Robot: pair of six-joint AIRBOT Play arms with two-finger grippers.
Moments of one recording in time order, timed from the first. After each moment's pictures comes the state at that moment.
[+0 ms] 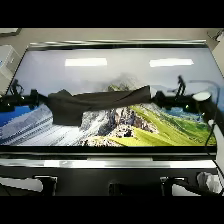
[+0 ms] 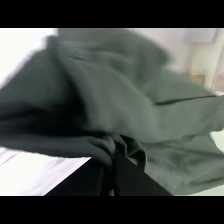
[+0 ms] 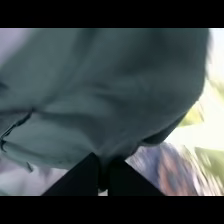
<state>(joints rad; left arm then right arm) 0.45 -1.65 1.33 0.56 -1.22 -1.16 -0.16 -1.39 1.10 -0.58 1.00 1.21</state>
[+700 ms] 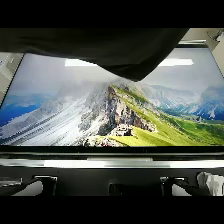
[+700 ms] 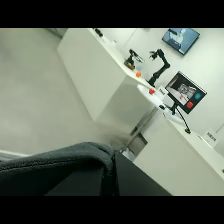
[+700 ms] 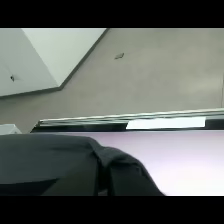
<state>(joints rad) 0.33 -1.23 2.09 0.59 -0.95 -1.55 -0.16 -1.27 2.05 -0.81 1.01 1.41</state>
